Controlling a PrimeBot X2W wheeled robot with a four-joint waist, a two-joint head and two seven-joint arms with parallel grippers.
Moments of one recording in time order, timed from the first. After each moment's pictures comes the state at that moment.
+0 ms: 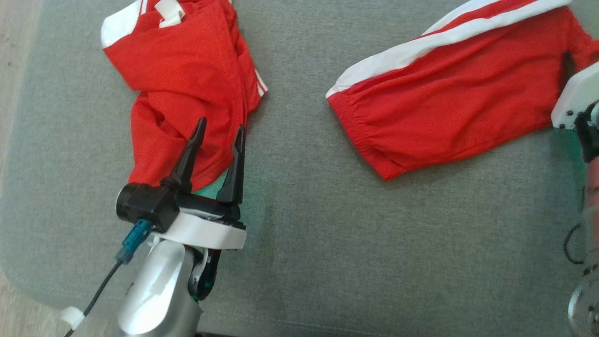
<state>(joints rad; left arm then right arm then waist) -0.34 0.07 -0.32 0.29 -0.30 -0.11 -0.26 -0.85 -0.21 -0.36 0.86 -0.21 0.13 0.25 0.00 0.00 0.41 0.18</state>
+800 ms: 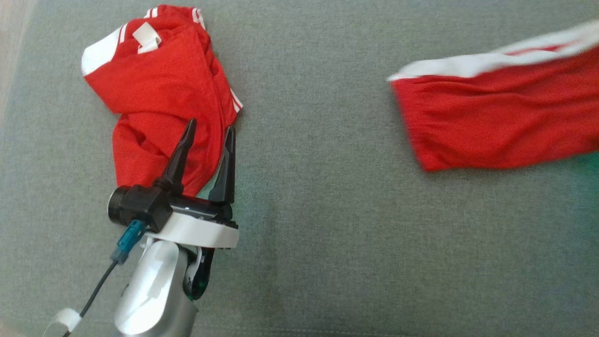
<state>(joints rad) -0.34 0.05 -0.26 0.31 -0.25 -0.12 -0.26 -0.88 -0.38 -0.41 1.13 -0.14 0.13 0.11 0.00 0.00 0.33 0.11</state>
